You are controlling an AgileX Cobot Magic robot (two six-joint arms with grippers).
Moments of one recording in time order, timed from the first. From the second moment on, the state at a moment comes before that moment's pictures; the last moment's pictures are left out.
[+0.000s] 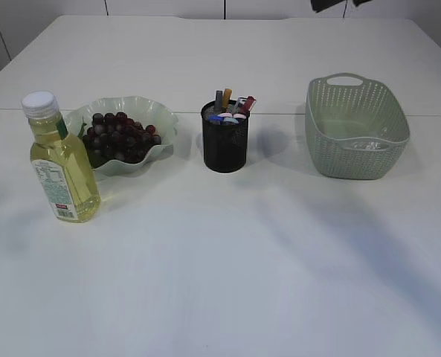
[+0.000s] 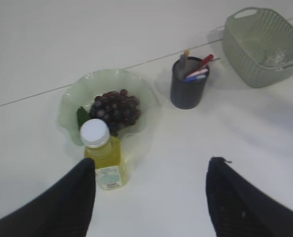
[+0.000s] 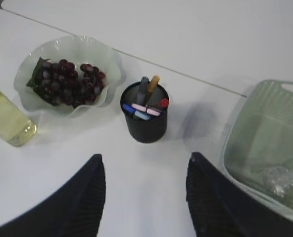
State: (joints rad) left arm -0.59 1.03 -1.32 0.16 1.00 -0.17; right arm 0.40 1.43 -1.47 0.04 0.81 -0.03
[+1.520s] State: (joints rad) left arm -0.59 0.18 -0.72 -0.17 0.91 0.13; right arm 0.52 0.30 -0.69 0.09 0.94 -0.01
